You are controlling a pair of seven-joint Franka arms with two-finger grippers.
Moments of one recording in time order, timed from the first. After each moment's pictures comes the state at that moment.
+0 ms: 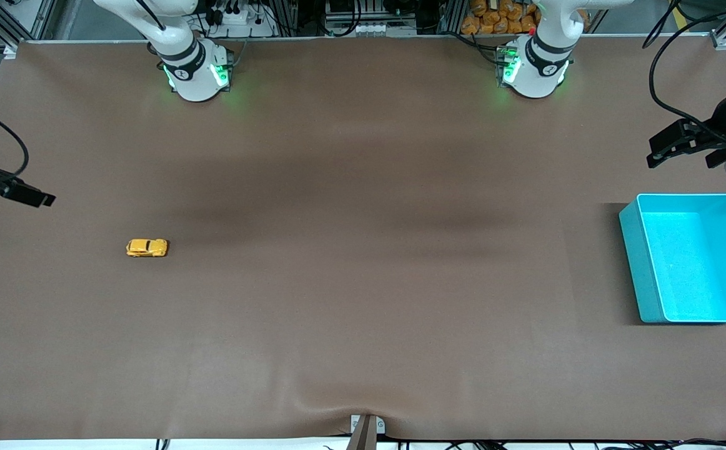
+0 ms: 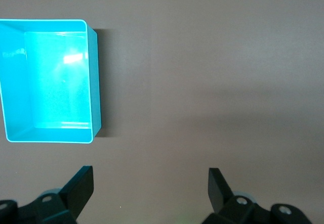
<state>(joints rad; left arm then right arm) -0.04 0.01 -0.01 -1.52 0.00 1.52 -0.05 -0.11 0.13 -0.03 -1.59 0.01 1.56 0.45</state>
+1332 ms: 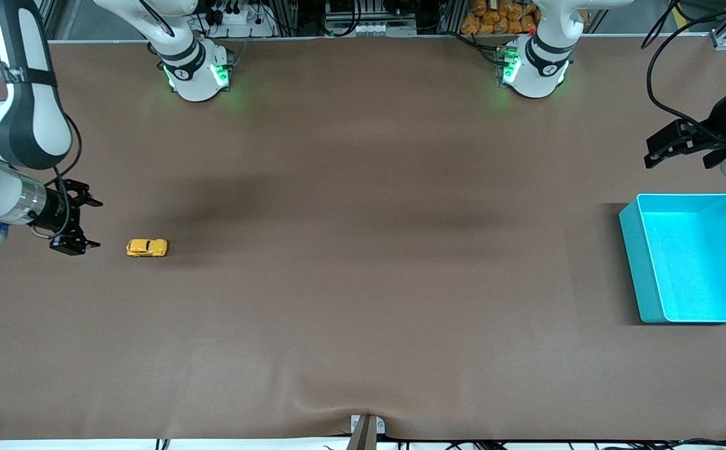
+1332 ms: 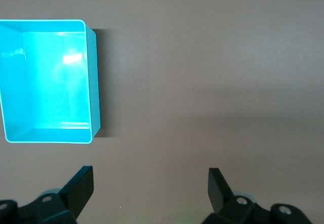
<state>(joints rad) -0.05 0.01 -0.01 -1.52 0.00 1.52 -0.05 -0.11 0.17 -0.03 -1.95 0.07 2.01 1.37</state>
